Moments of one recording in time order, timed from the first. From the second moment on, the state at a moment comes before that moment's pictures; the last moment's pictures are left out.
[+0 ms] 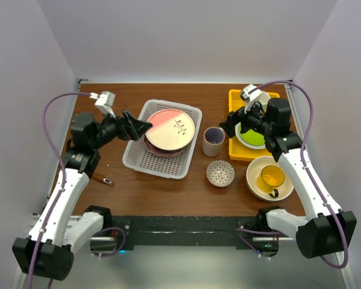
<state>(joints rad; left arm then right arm) -0.11 0.89 0.85 -0.11 0.58 -0.50 0.18 1.12 1.02 -0.26 -0.50 -0.15</state>
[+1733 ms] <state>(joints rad) -0.91 1.55 1.37 -0.36 -0.14 -0.15 0.04 1.13 1.01 -0.21 -0.41 0.02</state>
